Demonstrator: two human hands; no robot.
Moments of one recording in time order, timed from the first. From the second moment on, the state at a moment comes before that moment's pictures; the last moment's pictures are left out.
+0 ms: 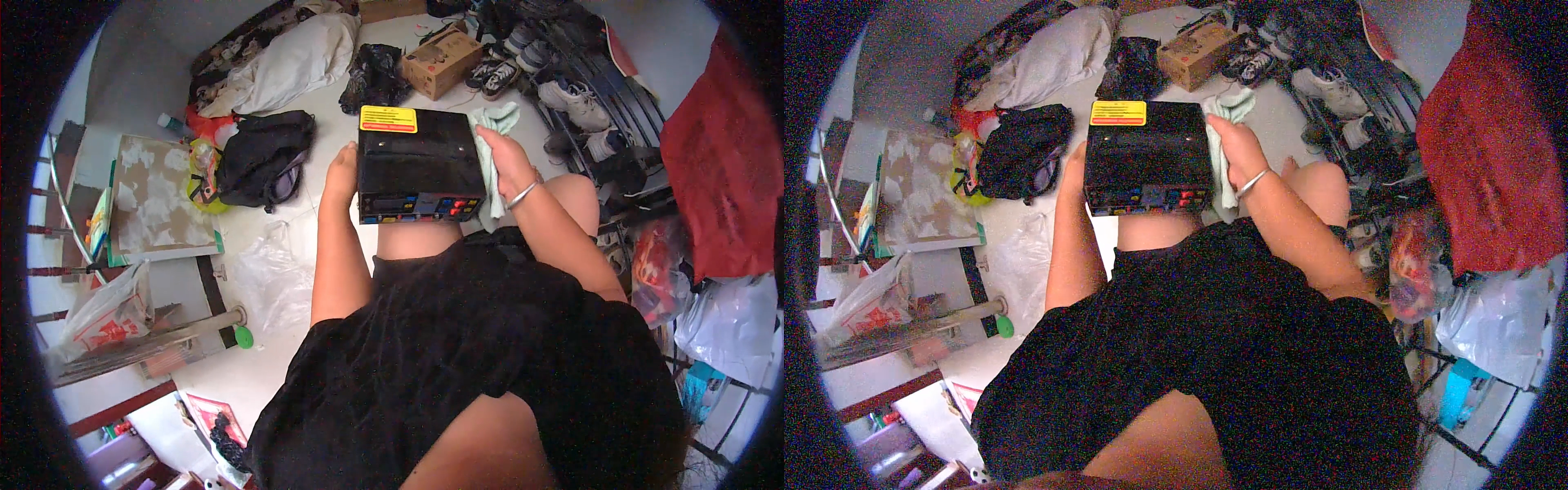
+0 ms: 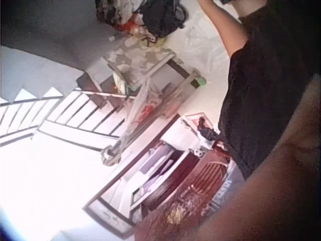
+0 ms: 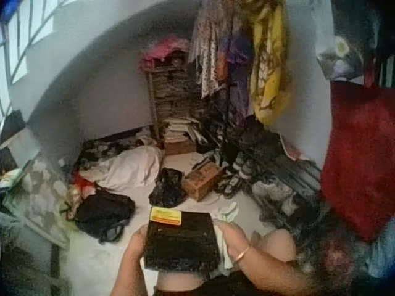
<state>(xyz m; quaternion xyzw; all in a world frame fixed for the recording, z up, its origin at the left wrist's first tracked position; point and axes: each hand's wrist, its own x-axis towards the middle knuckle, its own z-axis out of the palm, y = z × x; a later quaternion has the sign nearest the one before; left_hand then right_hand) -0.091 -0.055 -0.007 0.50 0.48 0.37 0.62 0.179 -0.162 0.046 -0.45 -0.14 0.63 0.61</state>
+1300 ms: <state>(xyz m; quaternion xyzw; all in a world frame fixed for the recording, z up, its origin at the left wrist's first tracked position) -0.041 -0.055 0.107 0.72 0.52 0.21 0.39 0.133 -0.180 0.126 -0.50 -0.82 0.06 0.28</state>
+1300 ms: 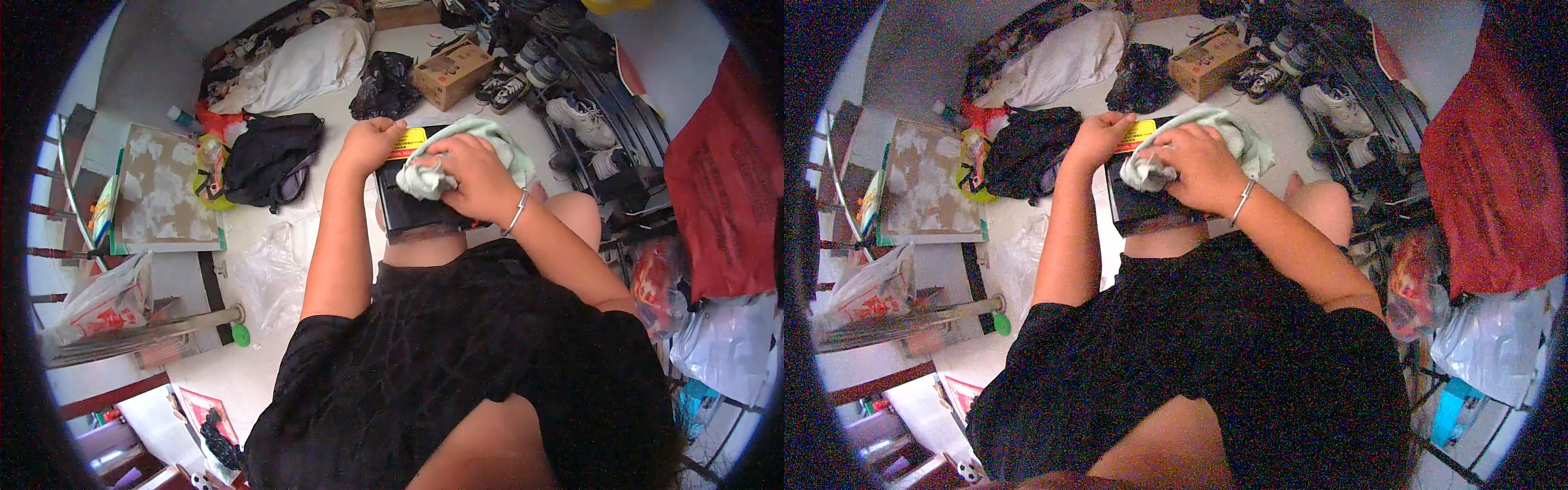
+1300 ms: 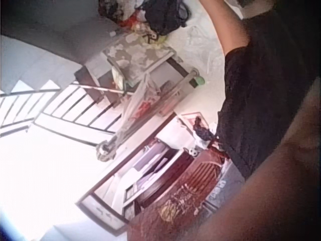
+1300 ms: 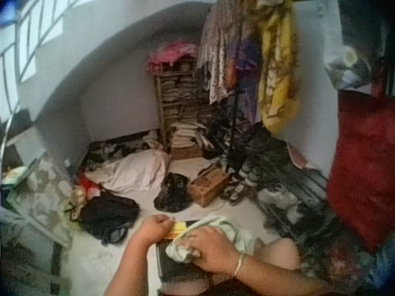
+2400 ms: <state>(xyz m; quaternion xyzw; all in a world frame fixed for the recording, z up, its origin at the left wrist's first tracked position) -0.032 -0.058 0.107 0.71 0.53 0.20 0.41 0.189 -0.170 0.104 -0.65 -0.60 0.14 0.45</state>
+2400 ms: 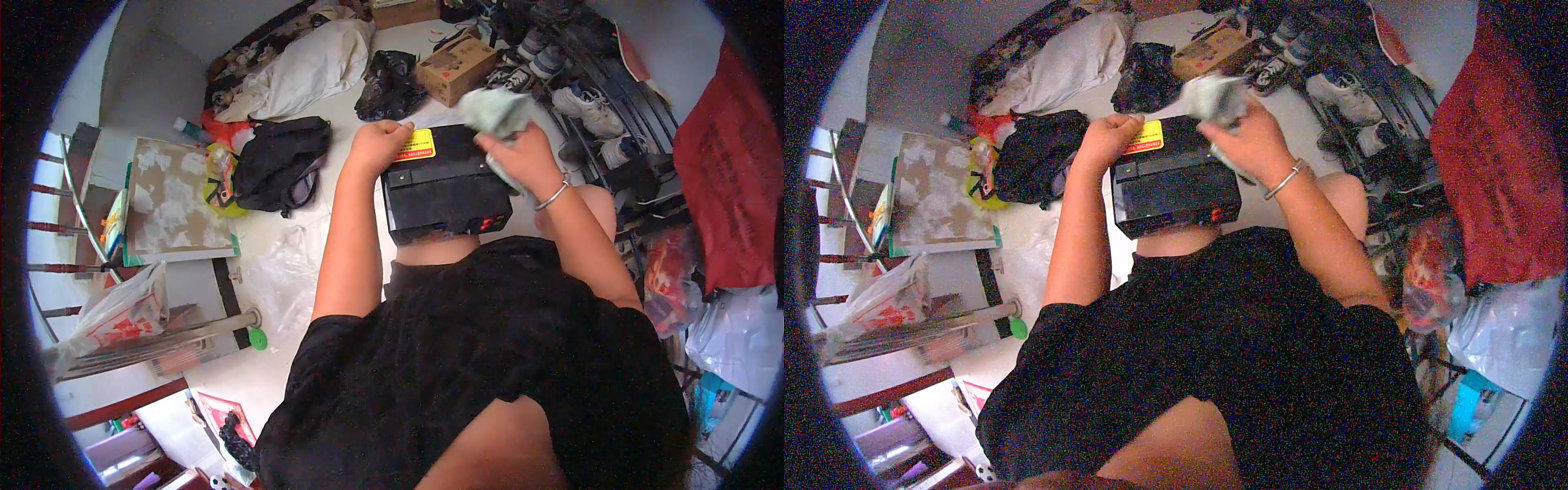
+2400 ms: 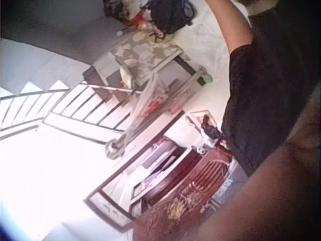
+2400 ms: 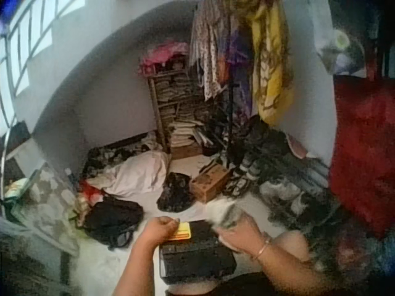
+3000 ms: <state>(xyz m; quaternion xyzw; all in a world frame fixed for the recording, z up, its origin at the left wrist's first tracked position) -0.025 -0.058 0.114 0.76 0.54 0.17 0.33 0.146 -0.168 0.154 -0.50 -0.87 0.02 0.03</state>
